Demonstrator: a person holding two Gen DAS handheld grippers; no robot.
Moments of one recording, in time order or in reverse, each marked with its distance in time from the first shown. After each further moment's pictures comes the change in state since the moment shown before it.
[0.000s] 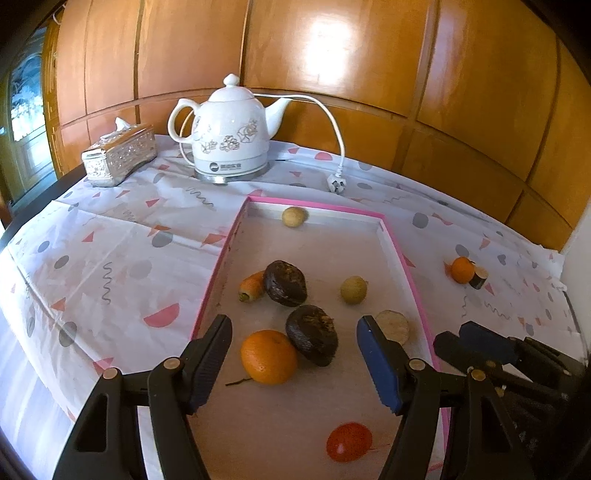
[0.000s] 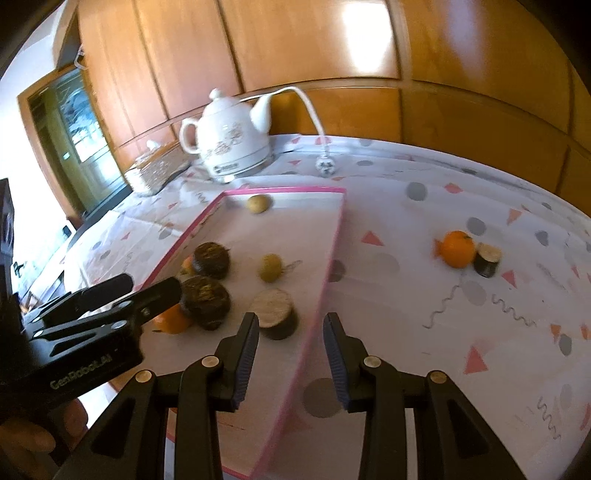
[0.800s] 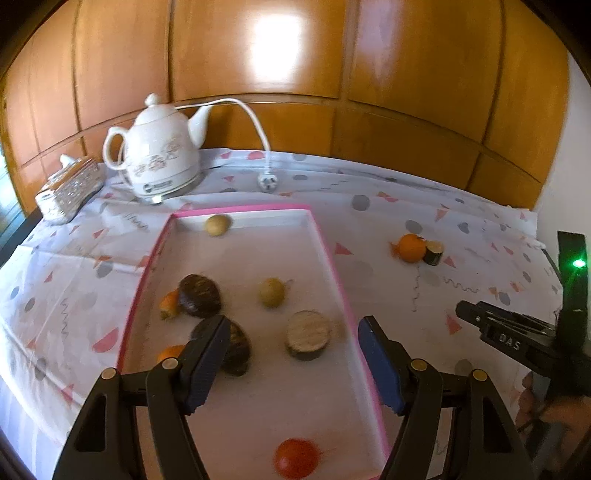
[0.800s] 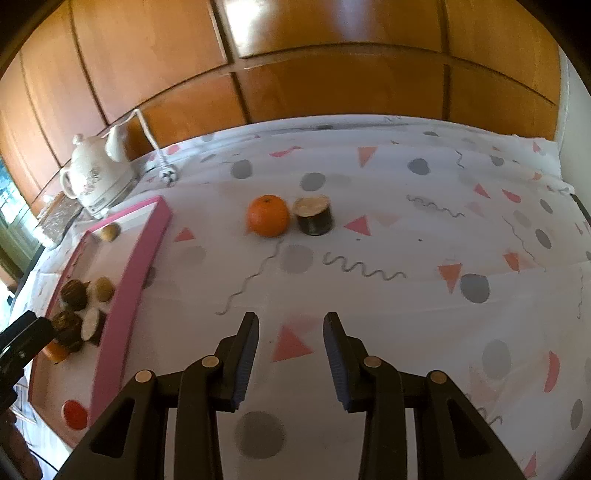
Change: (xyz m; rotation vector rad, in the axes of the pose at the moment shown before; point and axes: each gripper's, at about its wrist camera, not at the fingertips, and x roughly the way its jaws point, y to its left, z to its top) left arm 0.007 -0.068 0.003 0.167 0.013 -0.099; right arm -0.011 -0.136 -0.021 0.281 0.019 -0.250
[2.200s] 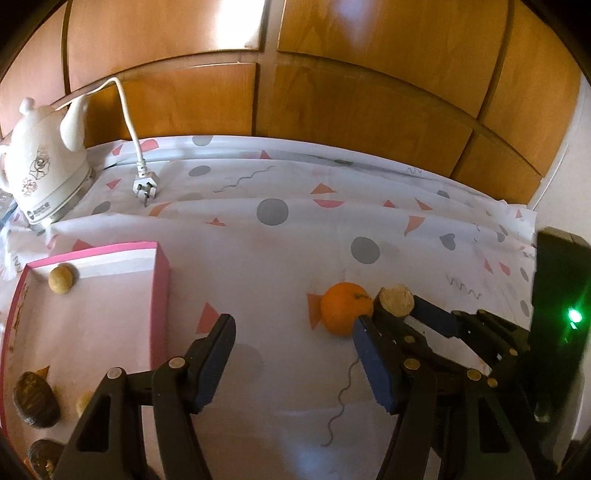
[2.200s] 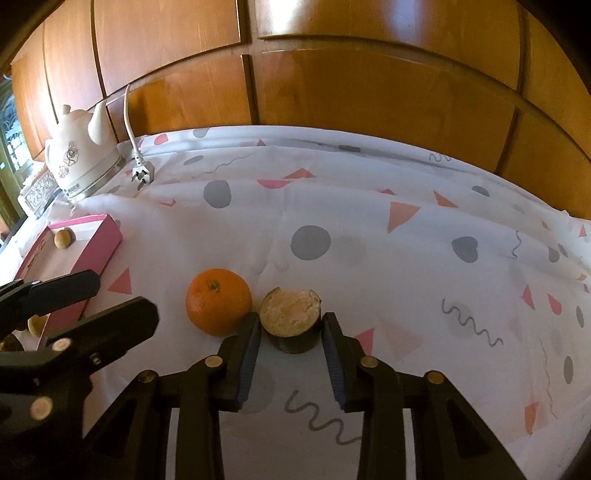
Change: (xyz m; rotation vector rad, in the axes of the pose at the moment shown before) left arm 0.135 -0.105 0.077 0.015 0.127 -0.120; right arm 0.082 -0.010 0.073 -0.215 -0.001 -0.007
